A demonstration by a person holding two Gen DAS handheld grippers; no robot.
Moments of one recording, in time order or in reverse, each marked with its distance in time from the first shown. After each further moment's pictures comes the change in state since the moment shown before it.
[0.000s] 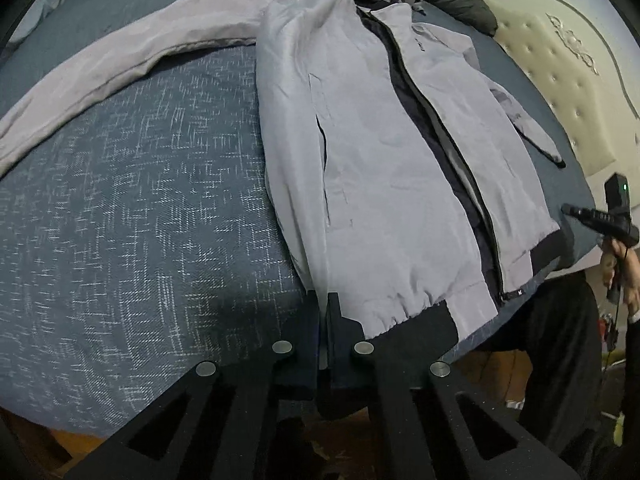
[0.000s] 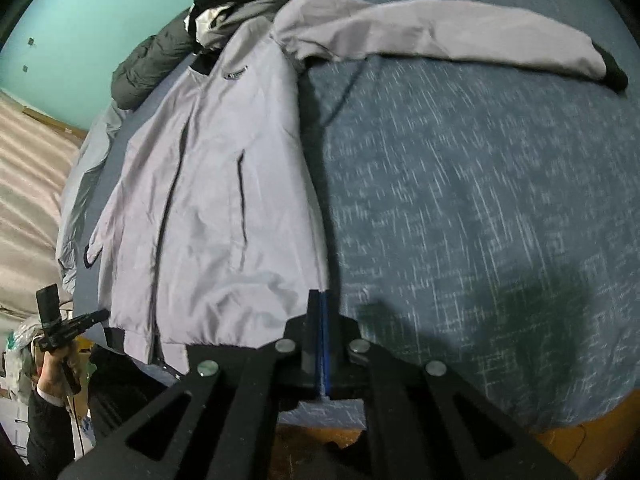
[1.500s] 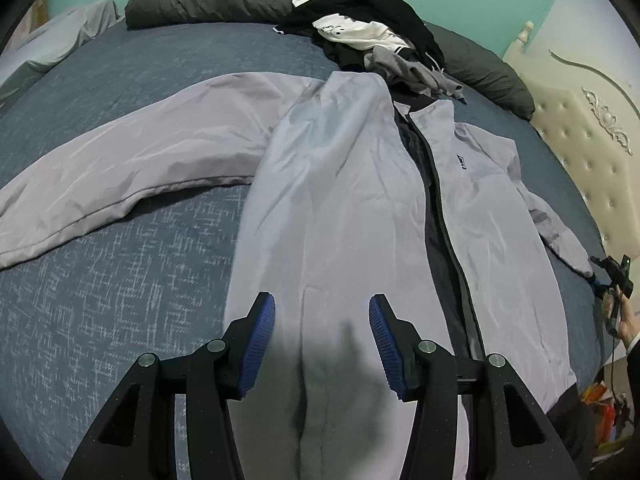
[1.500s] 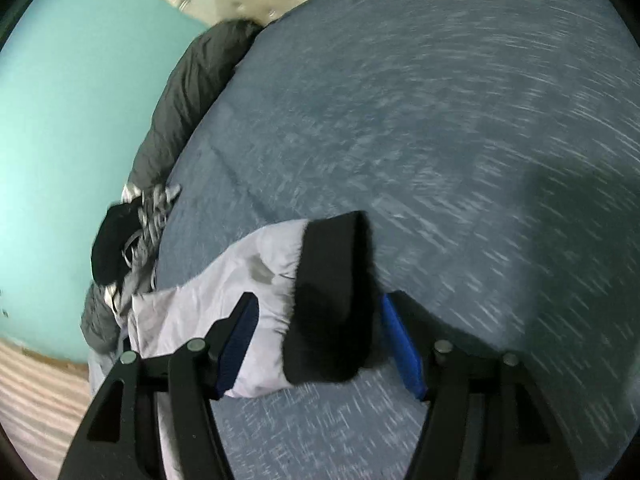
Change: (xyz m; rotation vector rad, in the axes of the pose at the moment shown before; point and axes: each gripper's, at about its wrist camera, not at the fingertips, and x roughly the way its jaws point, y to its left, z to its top) left arm 0.016 -0.006 0.121 -0.121 -0.279 0.097; right arm -0.091 -0.298 0.143 0.552 -0.437 -0.011
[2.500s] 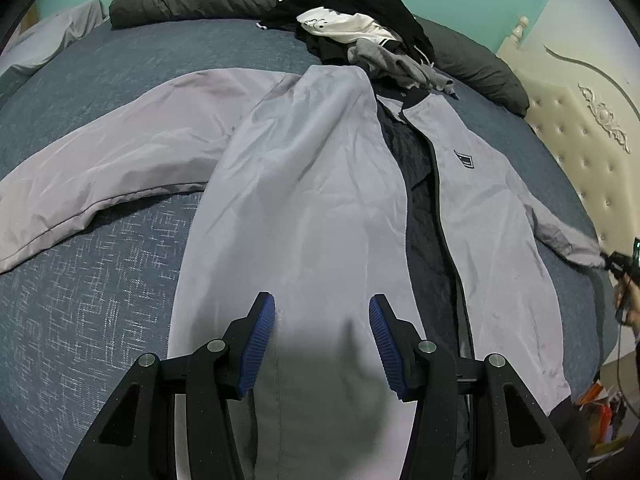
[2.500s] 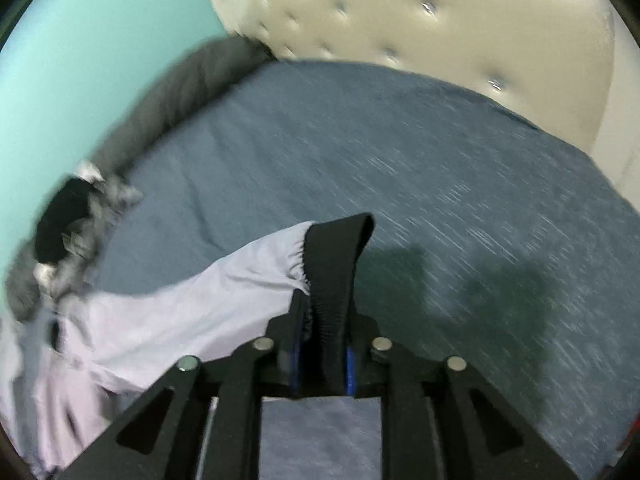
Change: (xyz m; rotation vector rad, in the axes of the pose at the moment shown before) left arm 0.018 -0.022 0.012 0.007 0.010 -0.026; right arm -0.033 0.045 0.054 -0.264 -0.148 -0.355
